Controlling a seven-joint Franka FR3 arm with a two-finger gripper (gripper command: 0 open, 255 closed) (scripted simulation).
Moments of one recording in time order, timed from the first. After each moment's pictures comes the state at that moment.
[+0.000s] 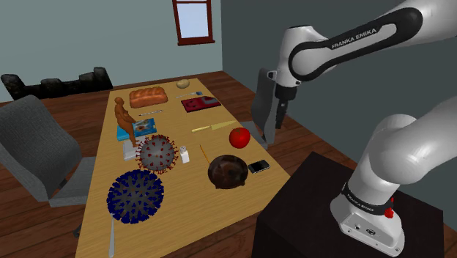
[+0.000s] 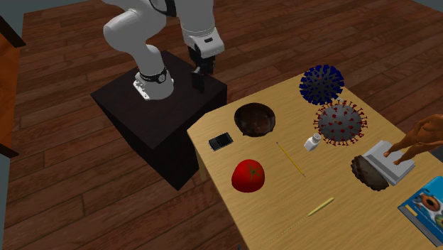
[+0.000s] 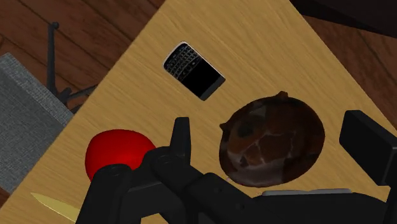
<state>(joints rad) 0.07 -0.61 -0.10 -2.70 -0.01 2.10 -0.43</state>
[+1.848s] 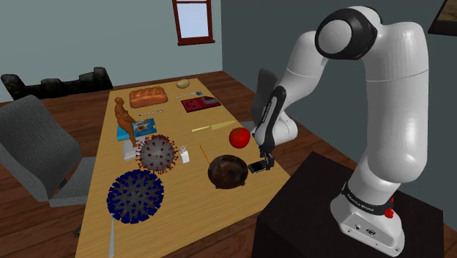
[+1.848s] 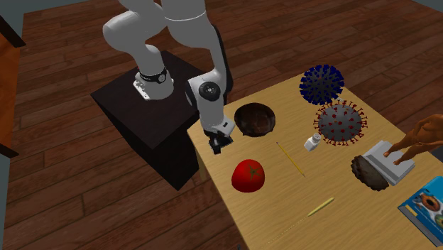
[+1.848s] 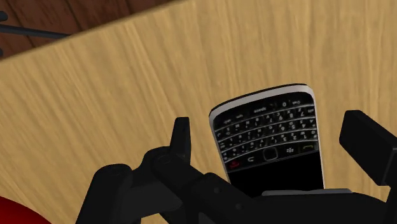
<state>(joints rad) 0.02 0.42 -0.06 -2.61 0.34 3.02 -1.31</state>
